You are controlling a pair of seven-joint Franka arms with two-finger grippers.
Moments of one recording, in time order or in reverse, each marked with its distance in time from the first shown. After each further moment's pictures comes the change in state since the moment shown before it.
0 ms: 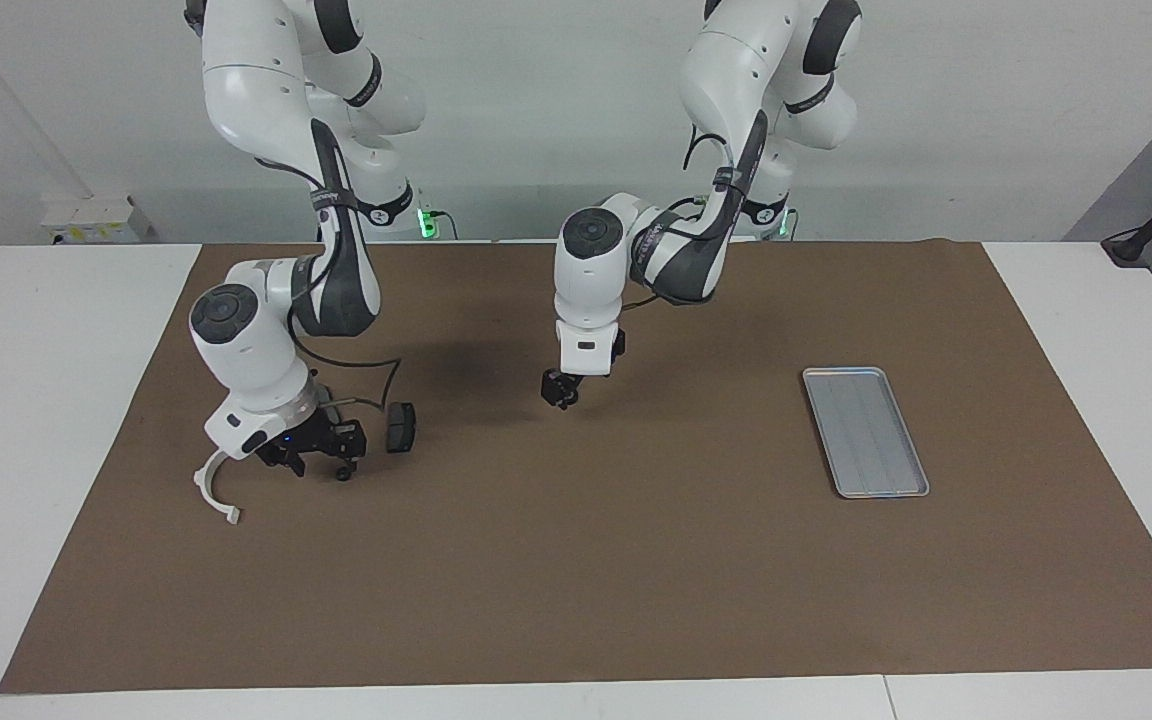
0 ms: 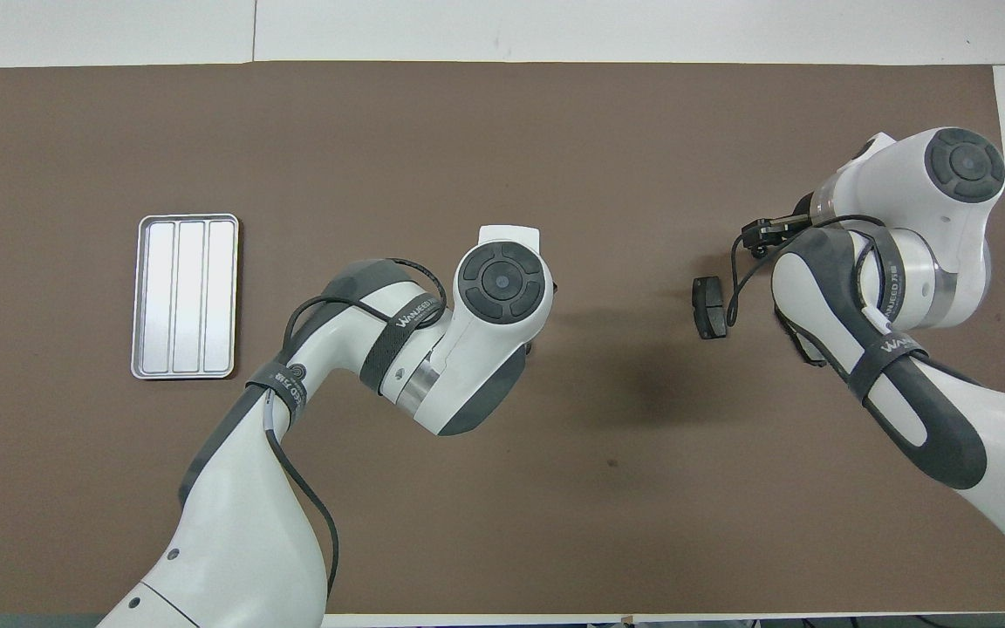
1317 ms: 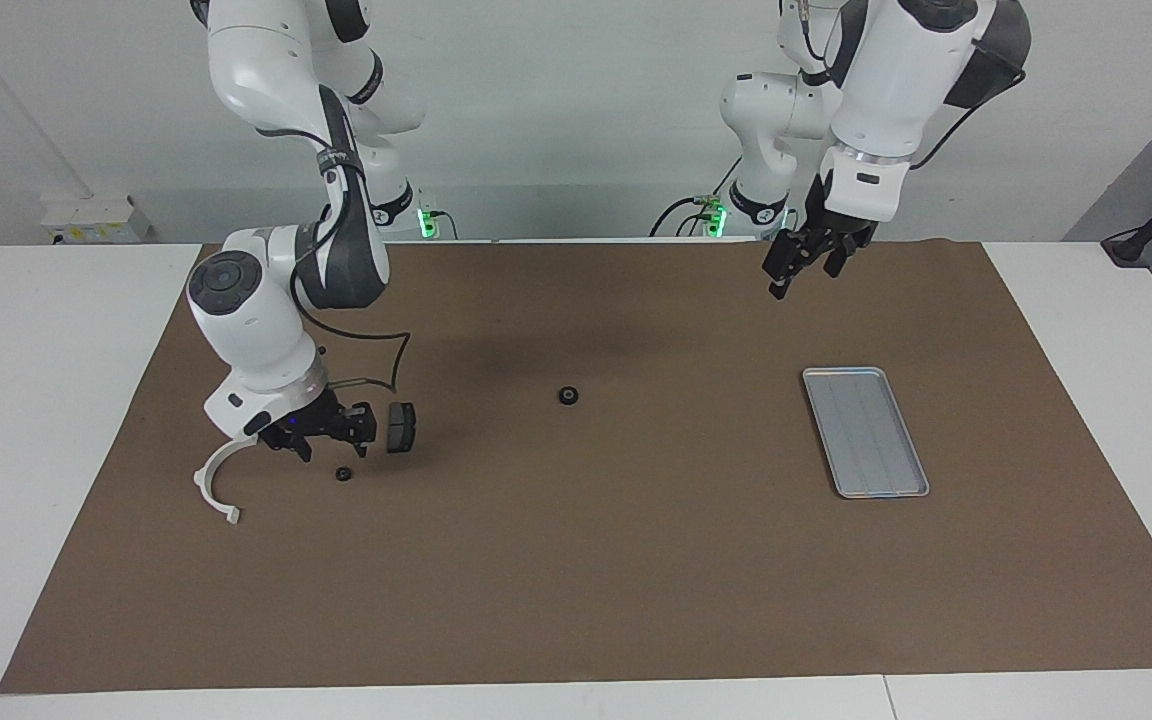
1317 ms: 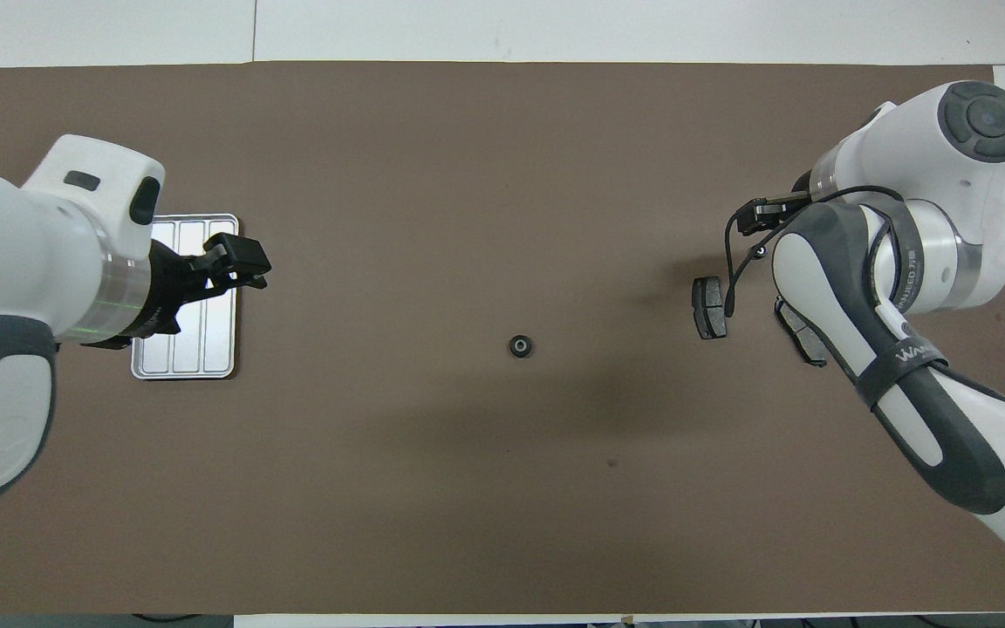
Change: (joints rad) left arm 0.396 -0.550 -0.002 -0.130 -0.044 -0.383 0.610; right arm 0.050 -0.051 -0.005 0.088 0.000 -0.167 0.069
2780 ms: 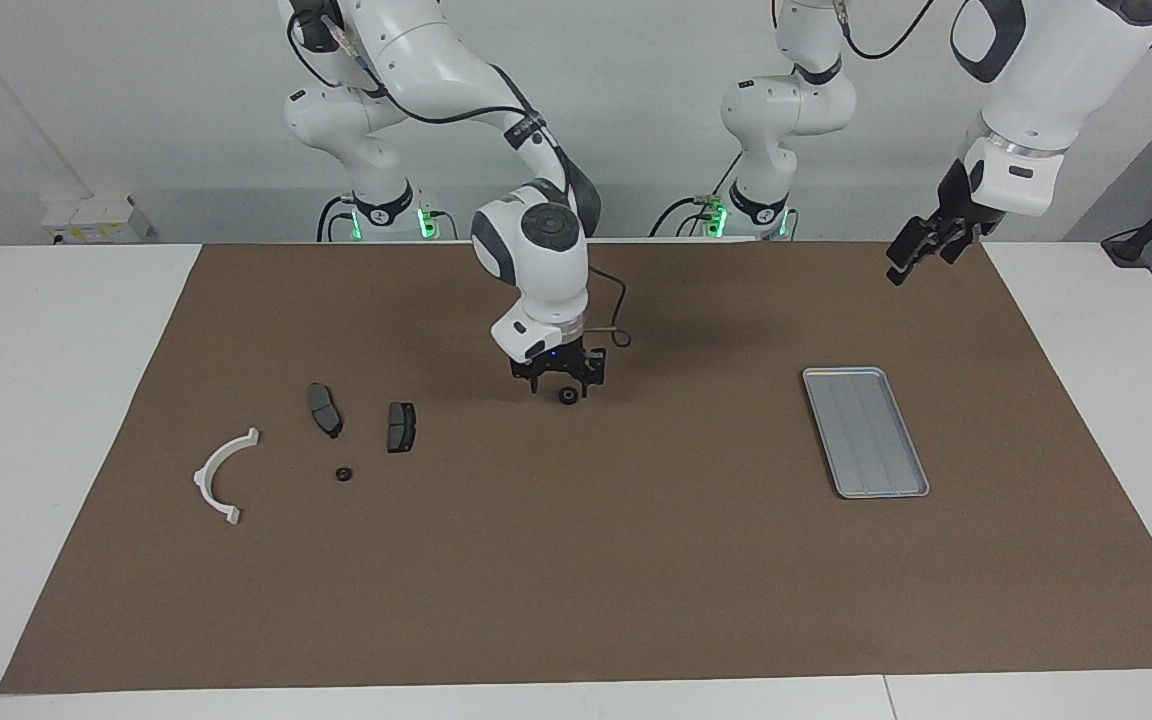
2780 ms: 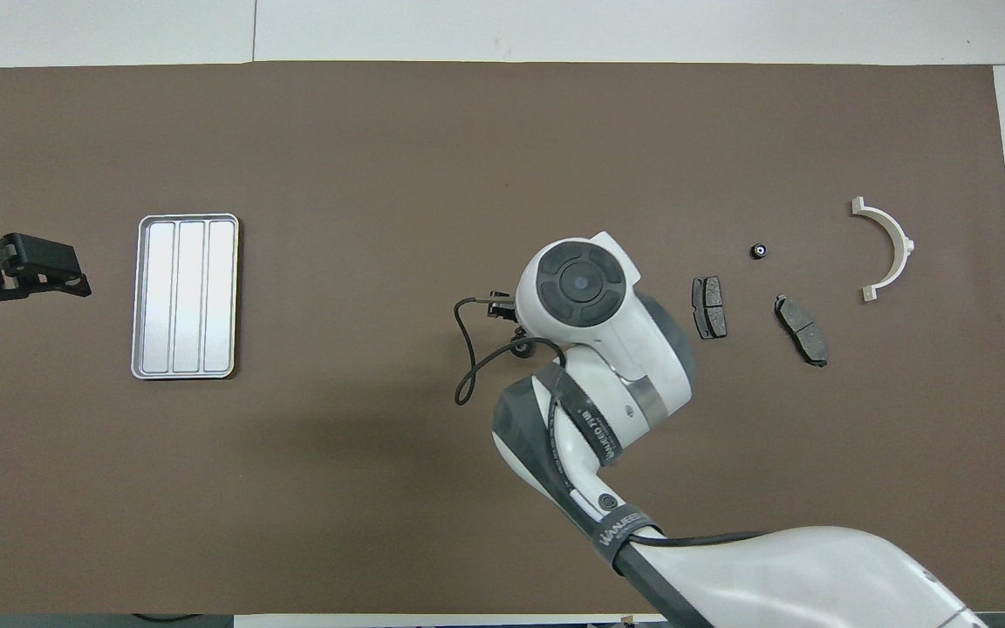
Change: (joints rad) left arm 0.283 -0.005 0.028 0.078 0.008 -0.155 0.398; right arm 0.468 -0.014 0.004 -0.036 -0.021 0.049 0.702
